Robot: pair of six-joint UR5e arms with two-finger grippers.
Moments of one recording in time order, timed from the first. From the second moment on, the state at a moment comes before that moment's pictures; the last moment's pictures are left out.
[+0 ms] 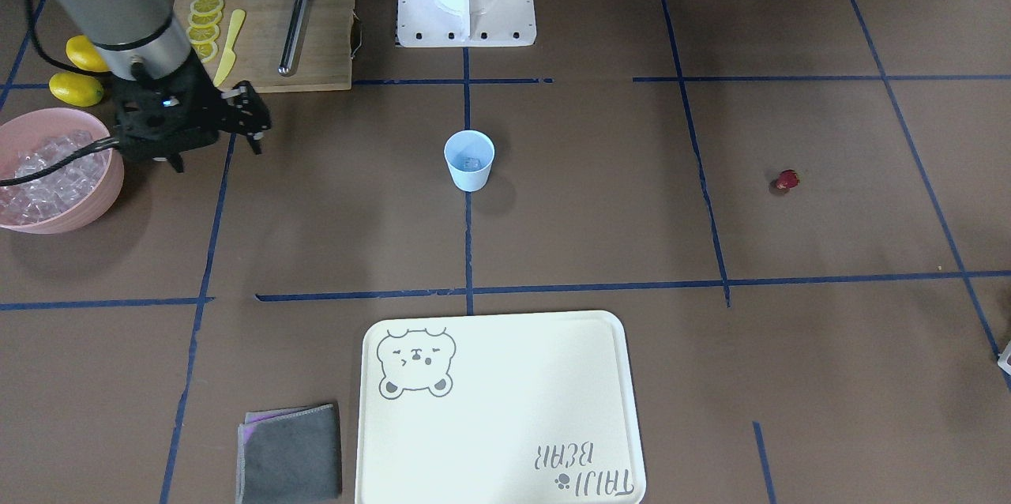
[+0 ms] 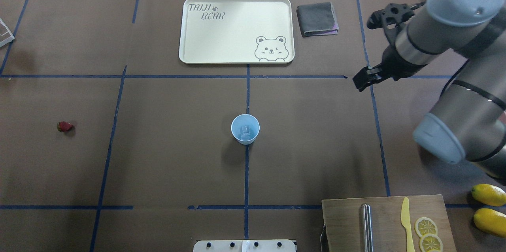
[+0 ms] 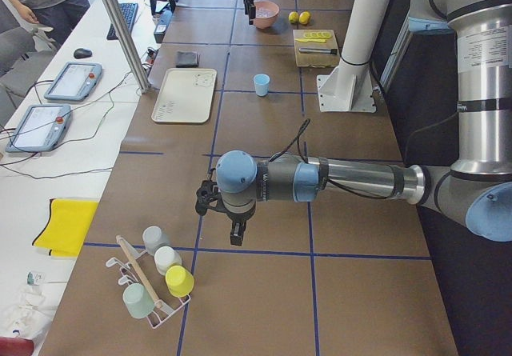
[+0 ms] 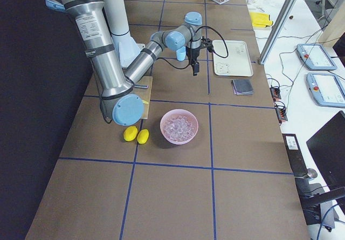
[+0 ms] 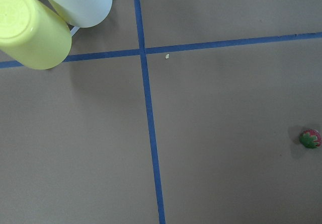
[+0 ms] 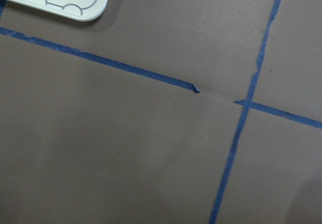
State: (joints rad) left arm -1.60 -1.43 -1.80 -1.50 -2.46 0.12; right arm 0.90 -1.27 2.04 -1.77 2.08 0.55
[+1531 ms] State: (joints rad) left arm -1.60 -1.43 -1.80 -1.50 -2.46 0.12; right arm 1.09 -1.76 1.84 -1.13 2.14 0.44
